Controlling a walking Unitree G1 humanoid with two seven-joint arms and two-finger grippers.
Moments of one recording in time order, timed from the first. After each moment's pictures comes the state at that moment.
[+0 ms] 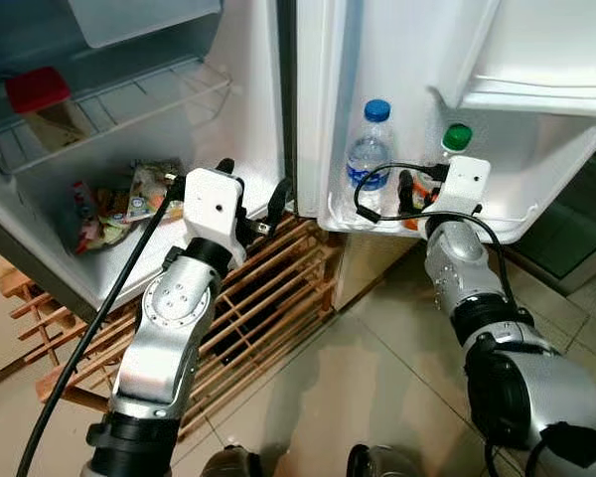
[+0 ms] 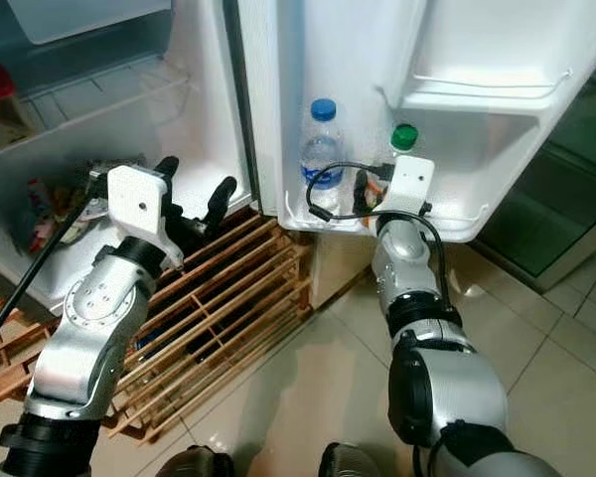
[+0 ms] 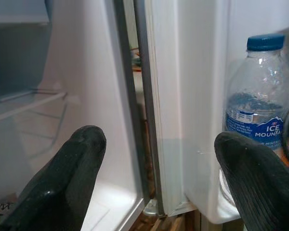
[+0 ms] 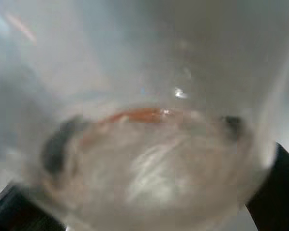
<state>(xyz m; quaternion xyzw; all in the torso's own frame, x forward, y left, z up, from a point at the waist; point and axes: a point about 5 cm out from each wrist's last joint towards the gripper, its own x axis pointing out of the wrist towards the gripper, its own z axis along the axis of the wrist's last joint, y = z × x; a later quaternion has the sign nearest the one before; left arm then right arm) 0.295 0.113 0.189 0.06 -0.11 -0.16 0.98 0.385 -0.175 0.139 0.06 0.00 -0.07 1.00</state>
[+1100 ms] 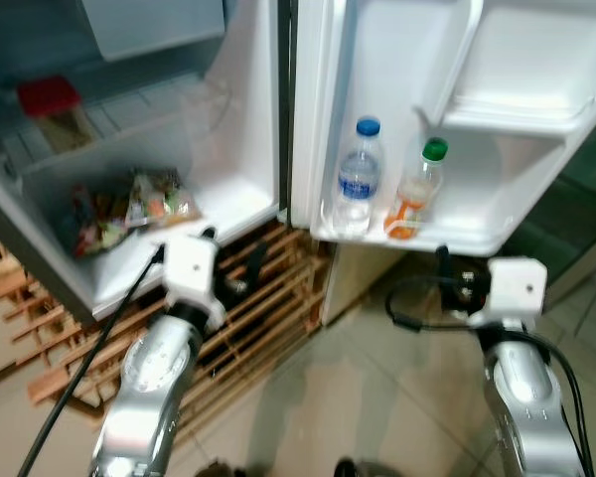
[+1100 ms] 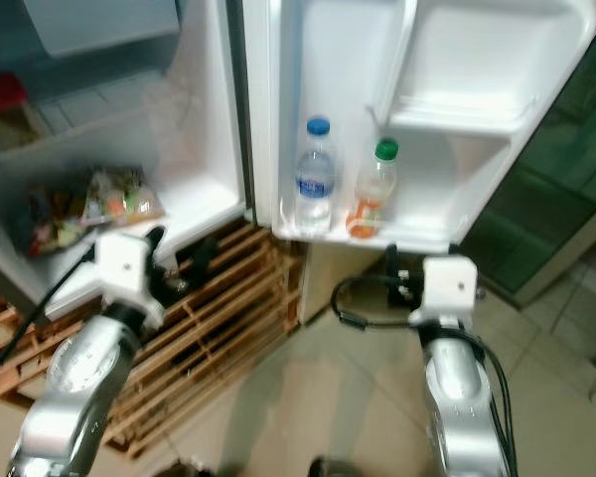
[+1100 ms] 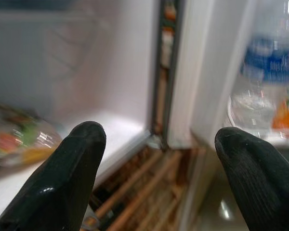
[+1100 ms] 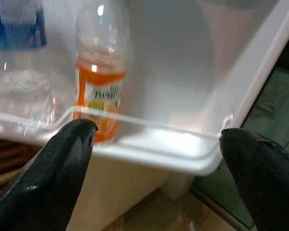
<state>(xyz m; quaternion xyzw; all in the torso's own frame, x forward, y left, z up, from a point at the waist) 0.251 0.151 0.121 0.00 -0.04 -0.13 0.99 0.241 -0.205 0.094 -0.08 -0.01 -0.03 1.00</state>
